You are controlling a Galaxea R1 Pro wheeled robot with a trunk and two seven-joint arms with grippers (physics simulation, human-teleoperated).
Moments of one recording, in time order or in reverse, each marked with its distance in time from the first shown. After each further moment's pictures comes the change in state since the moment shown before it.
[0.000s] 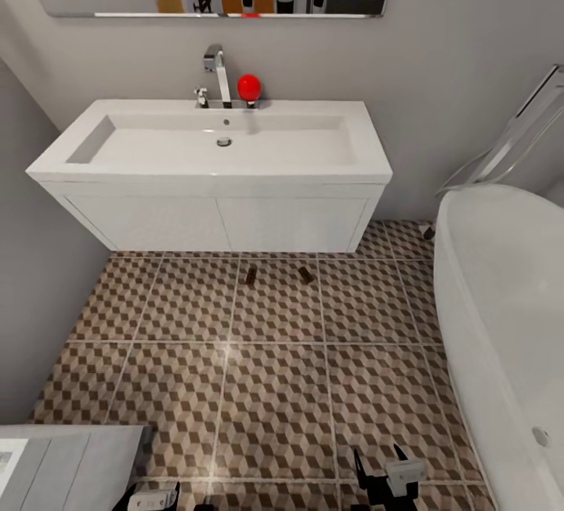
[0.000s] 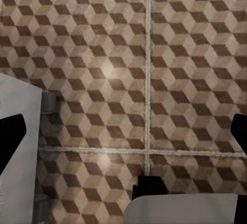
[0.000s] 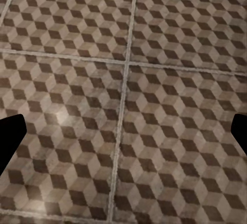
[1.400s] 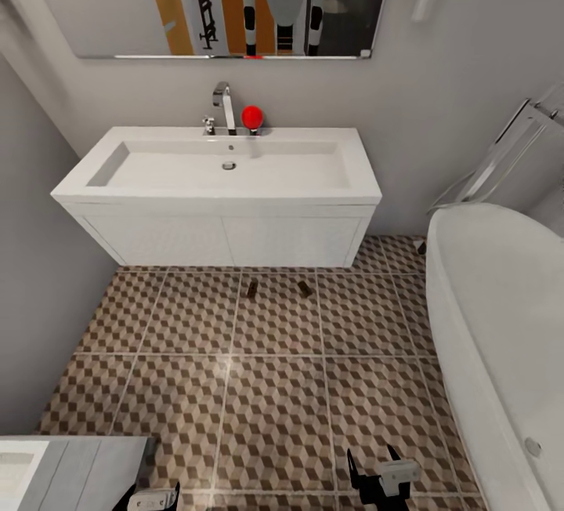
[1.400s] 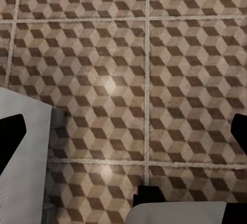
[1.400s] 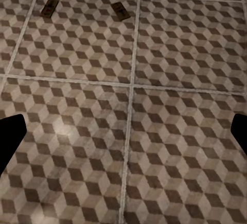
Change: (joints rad) left arm 0.000 0.000 0.000 0.000 0.000 0.000 0.000; right arm 0.000 0.030 -0.002 -0.002 0.000 -0.001 -0.013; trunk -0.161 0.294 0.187
